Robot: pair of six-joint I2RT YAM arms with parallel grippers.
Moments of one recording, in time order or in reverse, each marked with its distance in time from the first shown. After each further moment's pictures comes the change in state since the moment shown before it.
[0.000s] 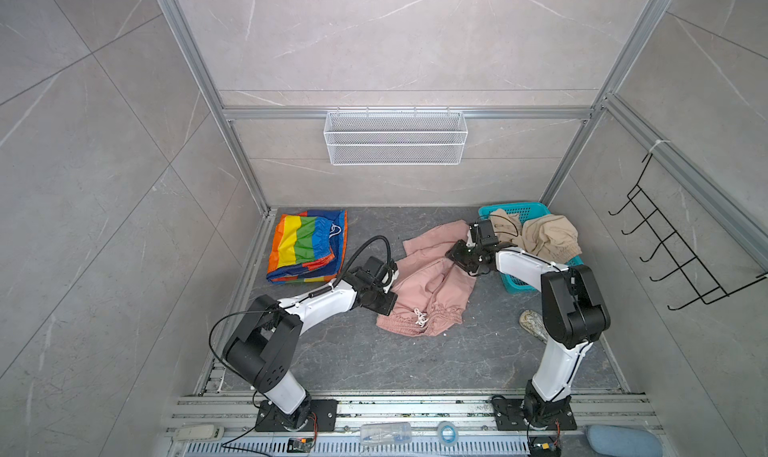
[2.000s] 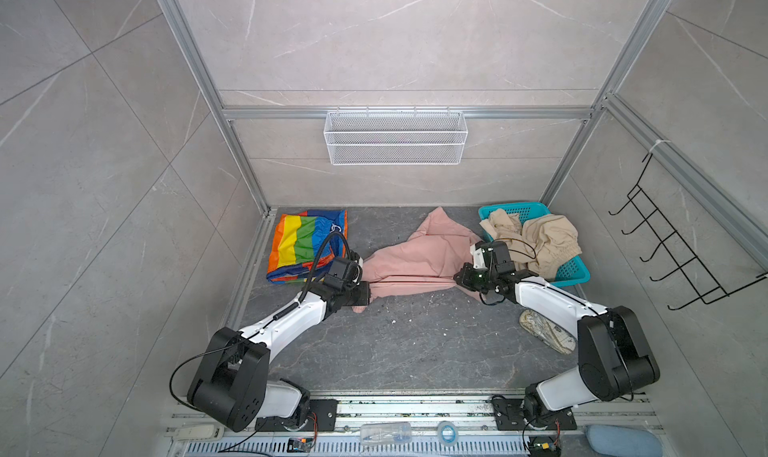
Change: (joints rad) left arm 0.198 -0.236 -0.228 0.161 -0.032 -0.242; right arm 0.022 -0.369 -0.392 0.034 -0.056 -0.198
